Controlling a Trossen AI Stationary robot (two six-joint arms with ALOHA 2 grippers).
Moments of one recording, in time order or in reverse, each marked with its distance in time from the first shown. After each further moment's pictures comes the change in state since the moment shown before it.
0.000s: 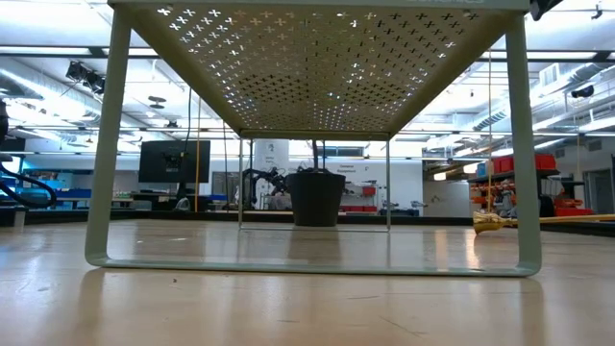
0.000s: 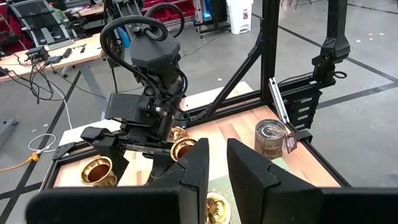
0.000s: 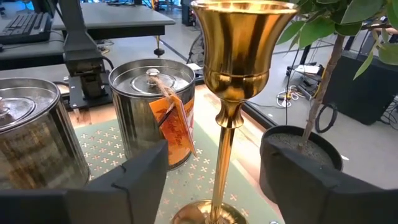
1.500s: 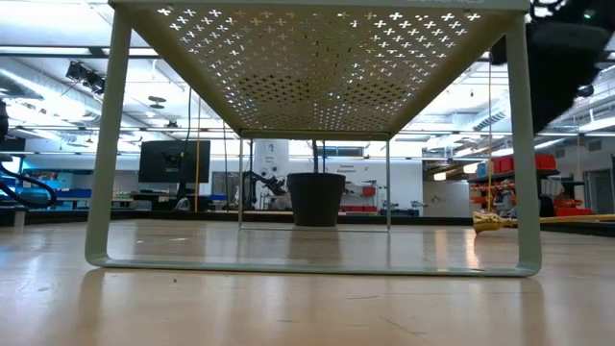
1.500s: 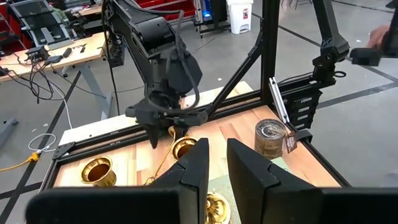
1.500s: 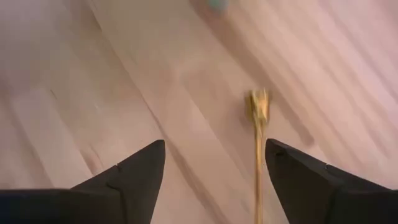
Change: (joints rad) left arm 0.000 0.000 0.000 -0.001 0.000 0.000; right arm 0.164 -0.269 0.002 -1.228 -0.245 0.700
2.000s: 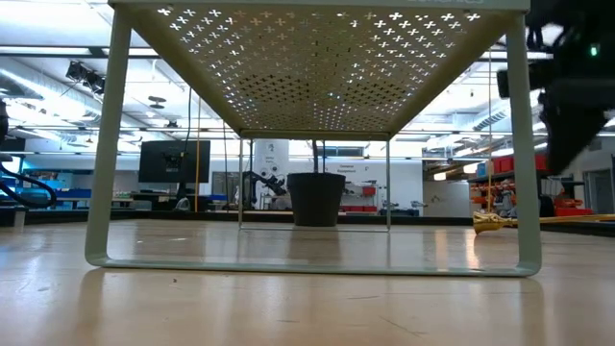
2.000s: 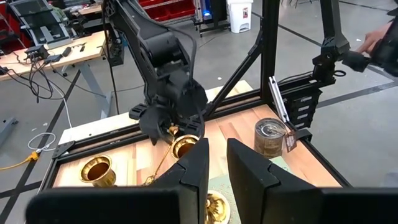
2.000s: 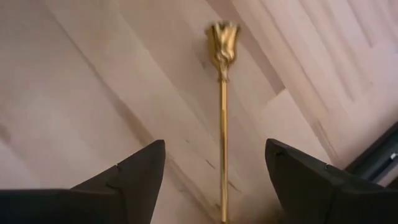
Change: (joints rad) left arm 0.000 0.000 0.000 -0.004 0.000 0.000; right arm -0.002 0.125 -0.042 -0.117 -0.028 0.081
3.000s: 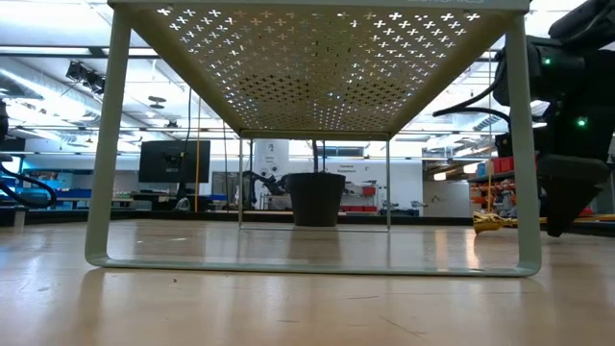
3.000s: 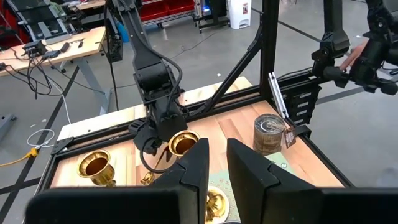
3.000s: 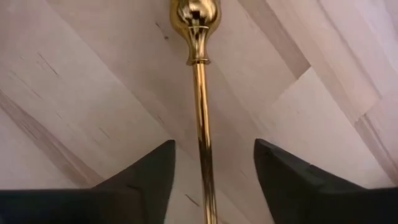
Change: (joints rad) left arm 0.000 0.000 0.000 -0.017 0.000 0.000; right arm -0.194 0.024 -0.272 0.329 -0.064 -0.110
